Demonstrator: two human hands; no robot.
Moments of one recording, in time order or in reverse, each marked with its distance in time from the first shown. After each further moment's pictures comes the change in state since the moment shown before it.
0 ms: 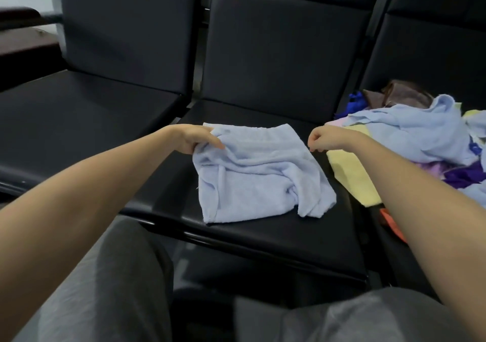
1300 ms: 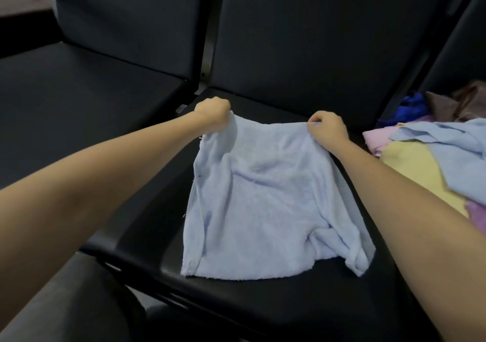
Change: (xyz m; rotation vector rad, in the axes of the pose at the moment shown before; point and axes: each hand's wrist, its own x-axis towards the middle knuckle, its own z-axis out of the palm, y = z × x) left_hand 0.115 0.023 -0.040 1.041 0.767 0.028; right_hand 0.148 -0.013 0.031 0.241 0.415 0.004
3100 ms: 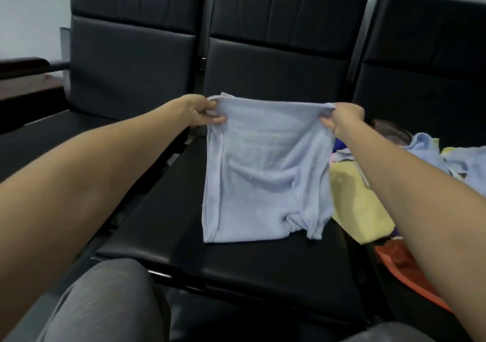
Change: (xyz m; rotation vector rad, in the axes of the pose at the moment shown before) left_hand -0.059 0.012 -0.155 -1.692 -0.199 -0.363; right_hand -0.064 -0.056 -0.158 1.238 0.454 0.383
